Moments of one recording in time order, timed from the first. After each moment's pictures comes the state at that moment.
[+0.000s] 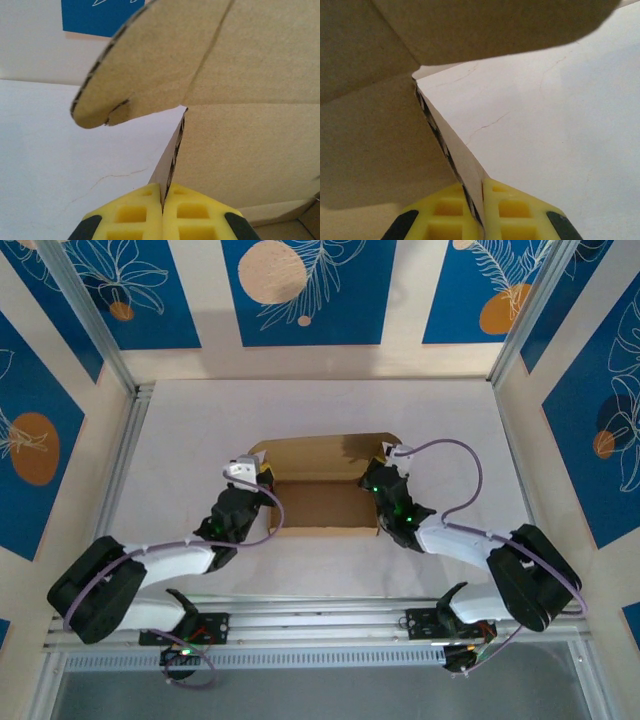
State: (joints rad) left arm -0.70 1.32 0.38 0.83 -0.41 -0.27; right arm 0.67 1.34 0.55 0.40 0.62 0.59
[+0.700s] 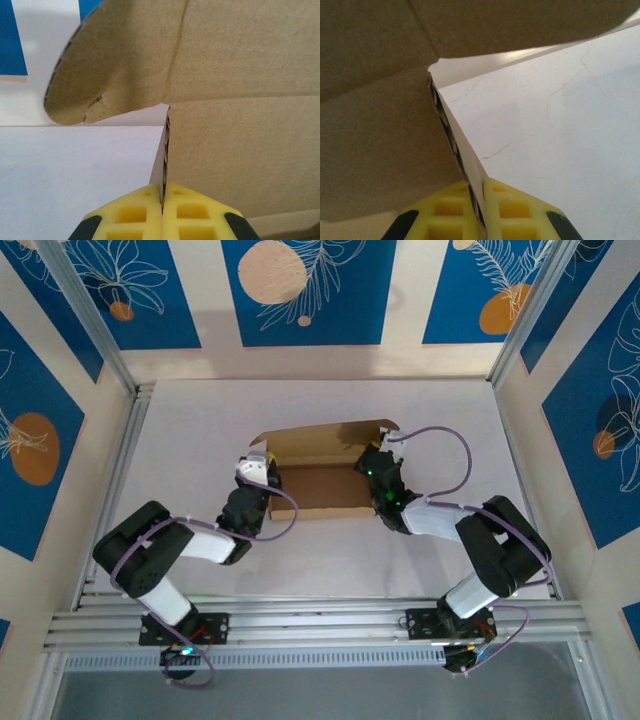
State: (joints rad) left arm -0.70 1.61 0.42 1.24 -0.52 -0.07; right arm 0.60 1.55 0.64 0.60 0.58 0.50
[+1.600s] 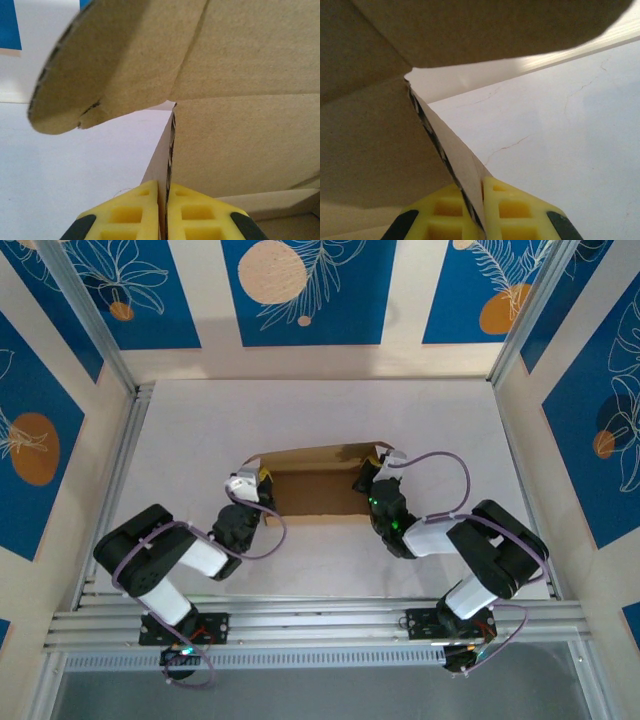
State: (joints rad) left arm -0.70 1.62 0.26 1.39 -0.47 -0.15; right arm 0.68 1.56 0.43 0.96 0.61 0.46
